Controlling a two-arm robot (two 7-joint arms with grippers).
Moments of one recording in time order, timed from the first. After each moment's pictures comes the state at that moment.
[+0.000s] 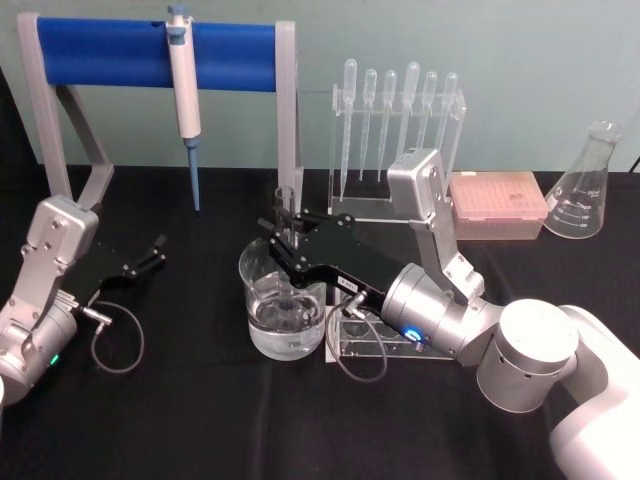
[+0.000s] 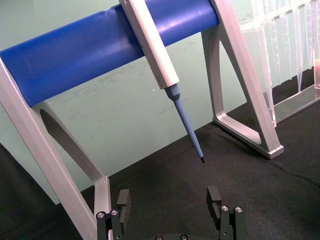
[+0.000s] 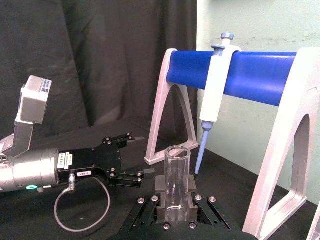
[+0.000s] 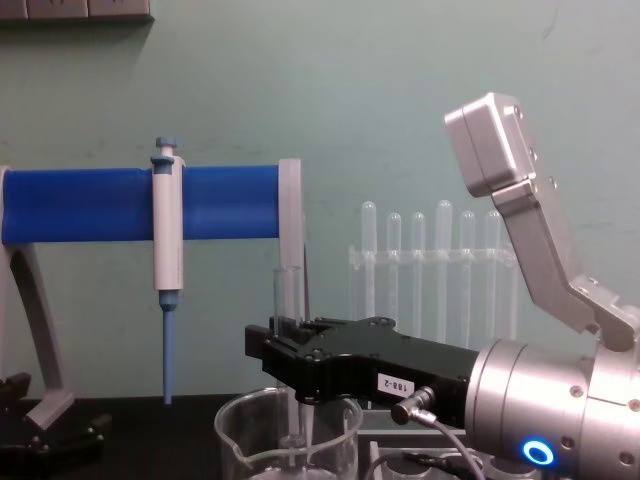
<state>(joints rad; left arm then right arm) -0.20 0.60 0.45 -1.41 -0.25 -0.12 0.03 0.36 0.25 -0.55 -1.40 0.37 -0.03 0.46</state>
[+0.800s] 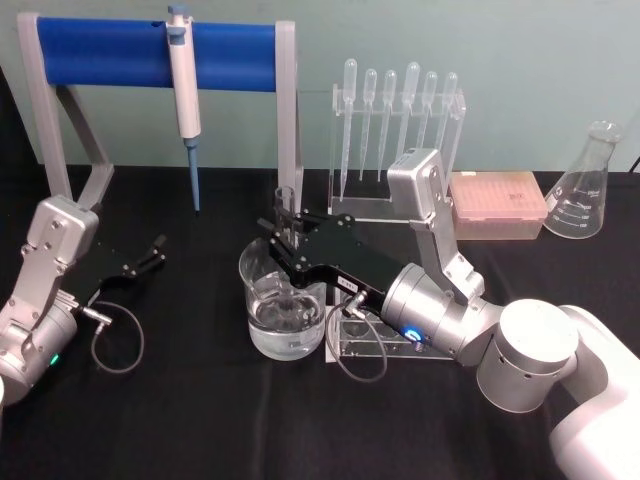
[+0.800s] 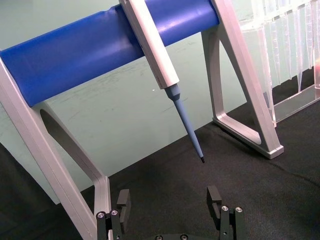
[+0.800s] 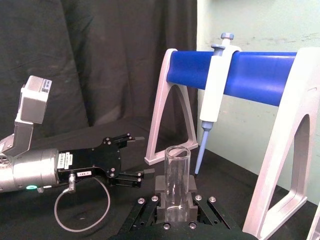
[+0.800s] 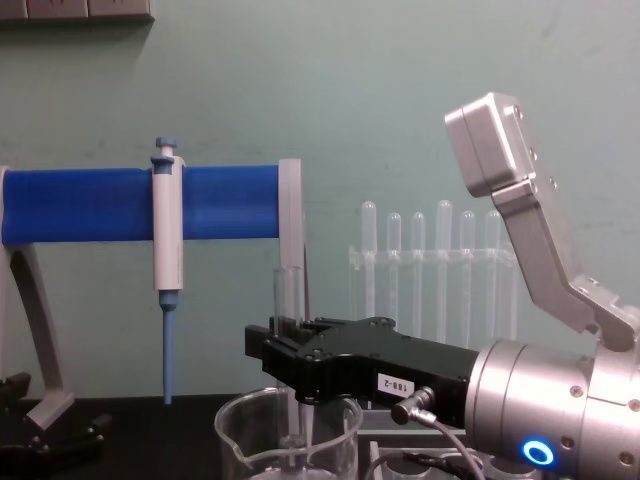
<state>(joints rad) -0.20 0.60 0.45 -1.41 -0.25 -0.12 0.03 0.36 0.25 -0.55 -1.40 0.37 -0.03 0.46</state>
